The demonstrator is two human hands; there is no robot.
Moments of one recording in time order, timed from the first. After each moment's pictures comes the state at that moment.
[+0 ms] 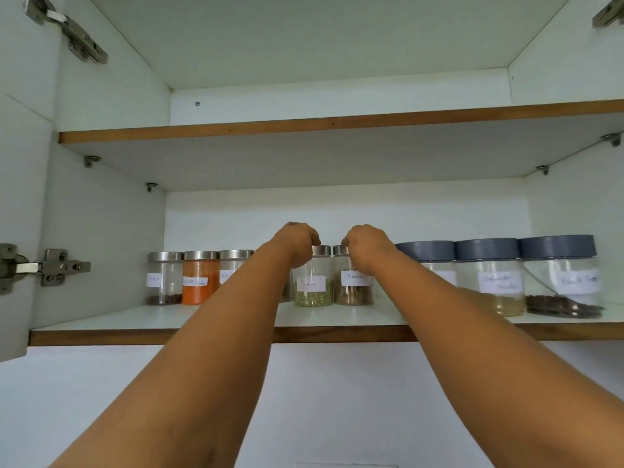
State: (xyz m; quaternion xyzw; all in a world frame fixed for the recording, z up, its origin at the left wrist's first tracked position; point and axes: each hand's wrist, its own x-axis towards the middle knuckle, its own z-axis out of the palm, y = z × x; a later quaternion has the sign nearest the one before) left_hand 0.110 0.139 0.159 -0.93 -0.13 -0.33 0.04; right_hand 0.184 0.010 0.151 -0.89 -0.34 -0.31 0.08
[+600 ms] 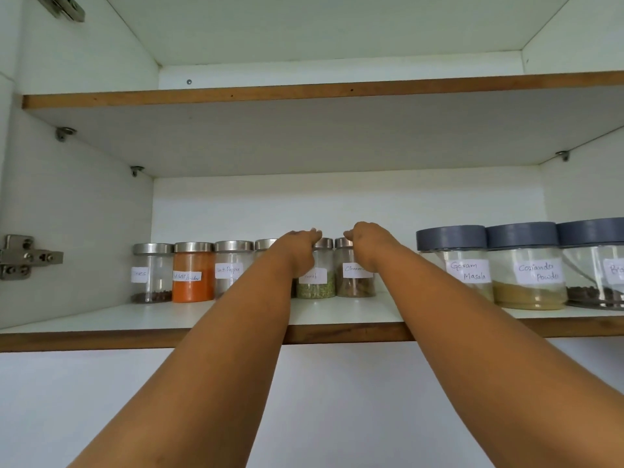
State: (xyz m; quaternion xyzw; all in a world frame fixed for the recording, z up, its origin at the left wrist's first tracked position) left_hand 0.141 0.187 0.129 -0.94 -0.09 -0.32 0.01; right_hand 0.217 0.049 0.141 -0.90 -0.33 -0.29 0.07
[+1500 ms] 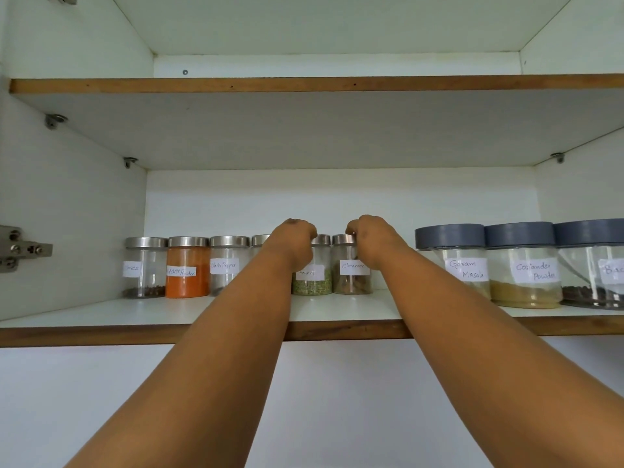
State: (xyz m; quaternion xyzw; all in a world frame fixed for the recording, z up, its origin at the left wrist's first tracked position) left_hand 0.141 0.186 0.132 -0.92 -0.10 -0.39 0.01; right_hand 0.224 0.042 0.138 -0.87 -0.33 -0.33 0.13
